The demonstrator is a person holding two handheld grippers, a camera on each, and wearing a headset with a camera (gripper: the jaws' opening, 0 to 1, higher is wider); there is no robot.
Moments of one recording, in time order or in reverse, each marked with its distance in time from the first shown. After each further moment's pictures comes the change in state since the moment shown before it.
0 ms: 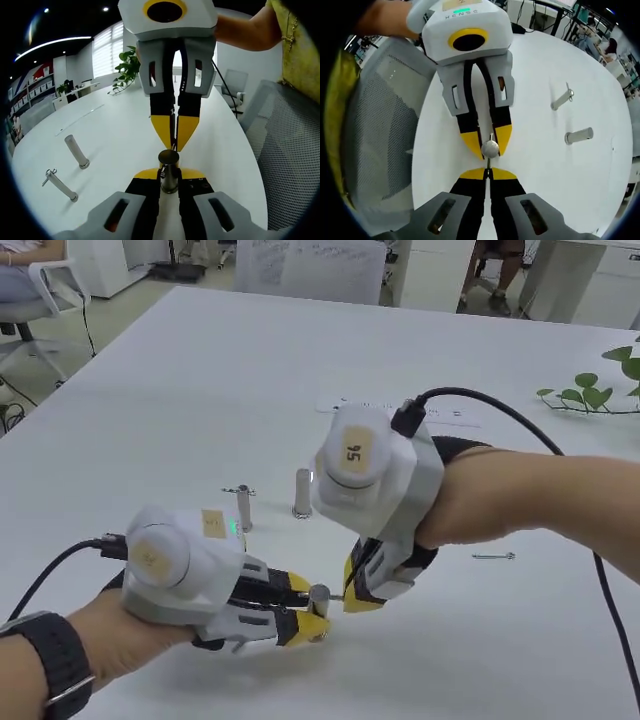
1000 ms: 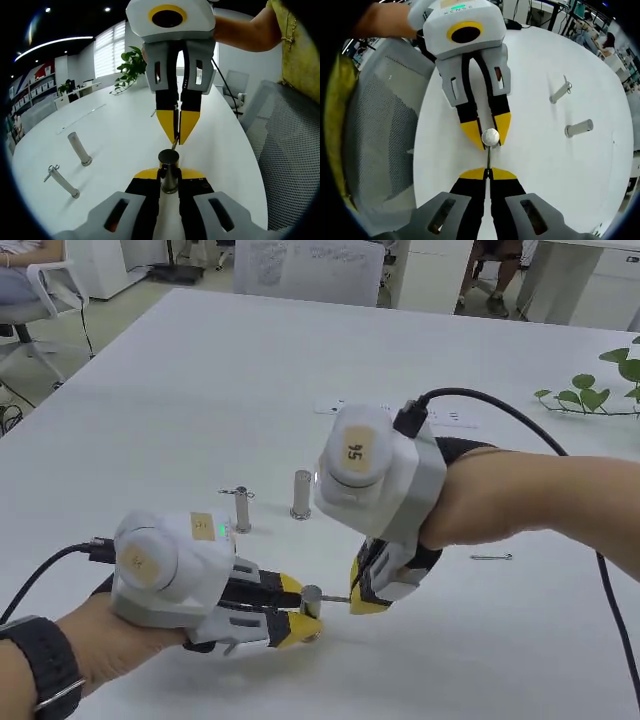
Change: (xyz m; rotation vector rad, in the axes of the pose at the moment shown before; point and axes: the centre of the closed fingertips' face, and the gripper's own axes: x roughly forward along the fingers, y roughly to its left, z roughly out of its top) left arm -0.005 0.004 -0.003 -0.009 -0.005 0.012; right arm -0.001 -0.001 -0.009 0.042 0.028 0.000
